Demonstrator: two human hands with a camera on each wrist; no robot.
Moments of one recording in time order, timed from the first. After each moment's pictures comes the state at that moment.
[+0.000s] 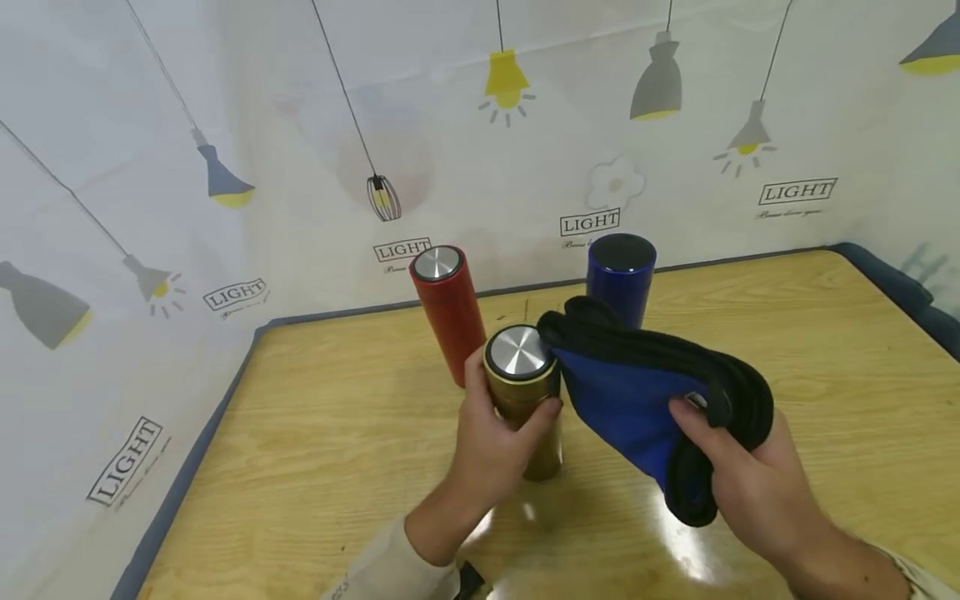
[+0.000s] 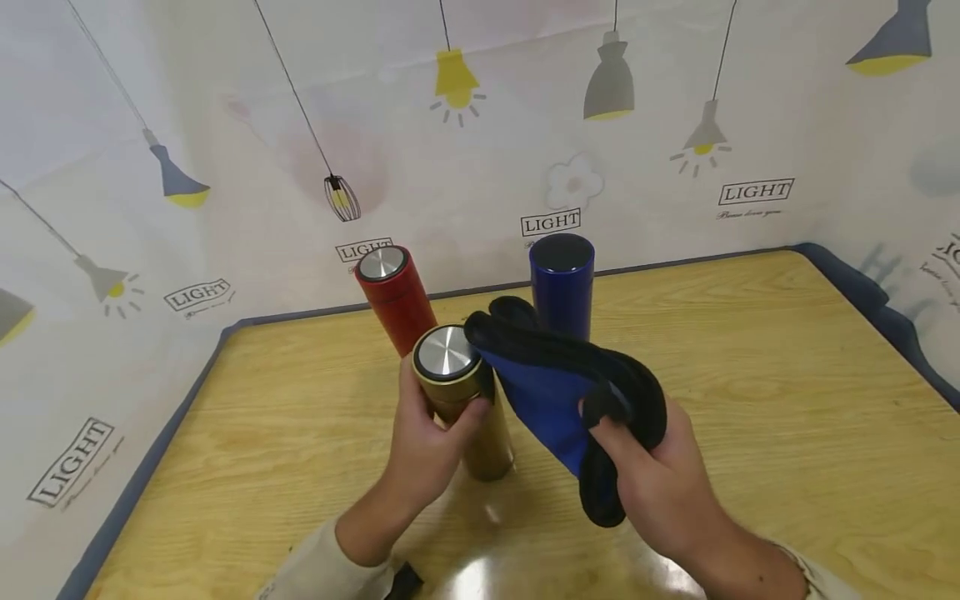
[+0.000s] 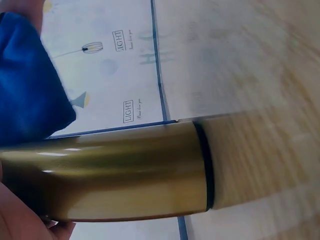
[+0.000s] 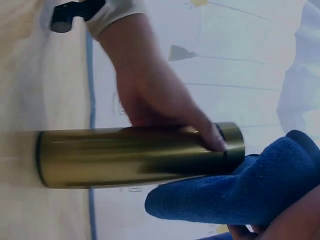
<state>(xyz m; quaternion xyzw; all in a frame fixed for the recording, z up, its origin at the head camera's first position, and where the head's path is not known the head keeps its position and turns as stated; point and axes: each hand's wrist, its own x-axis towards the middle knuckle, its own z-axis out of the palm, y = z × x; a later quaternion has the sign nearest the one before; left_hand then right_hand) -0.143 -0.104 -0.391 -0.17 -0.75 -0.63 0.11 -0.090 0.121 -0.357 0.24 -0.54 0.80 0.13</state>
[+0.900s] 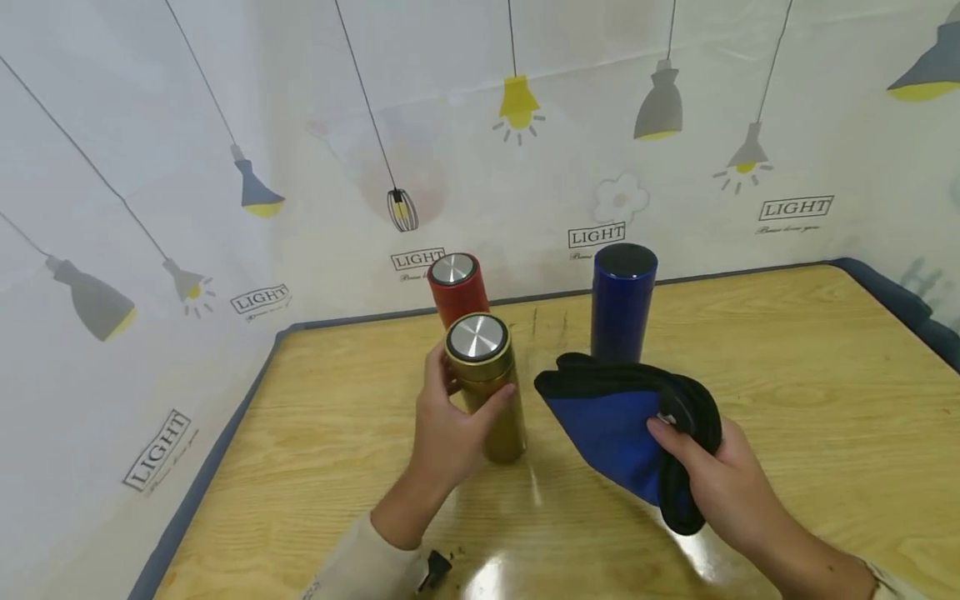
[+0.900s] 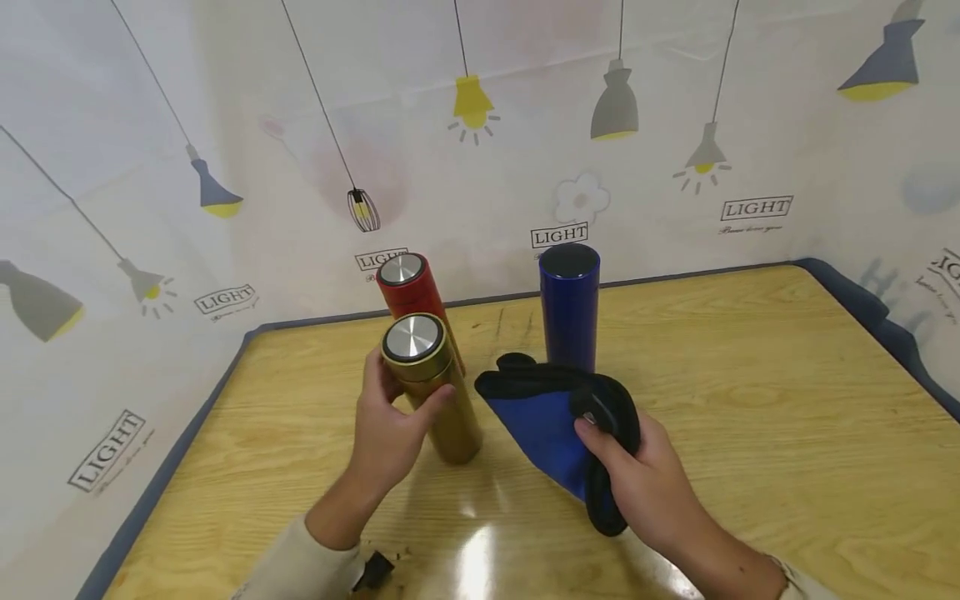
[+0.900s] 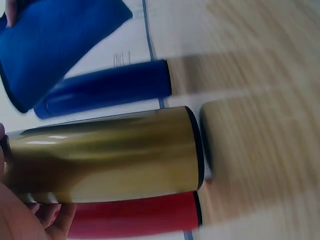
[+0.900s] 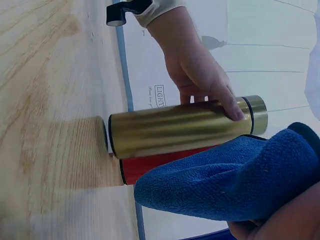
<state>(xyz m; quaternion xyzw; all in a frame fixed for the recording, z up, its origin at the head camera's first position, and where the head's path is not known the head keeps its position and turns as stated) -0.150 -0.154 -0.383 -0.12 -0.81 -0.54 0.18 -0.085 0.121 -0.386 0.07 -0.76 0.64 0.05</state>
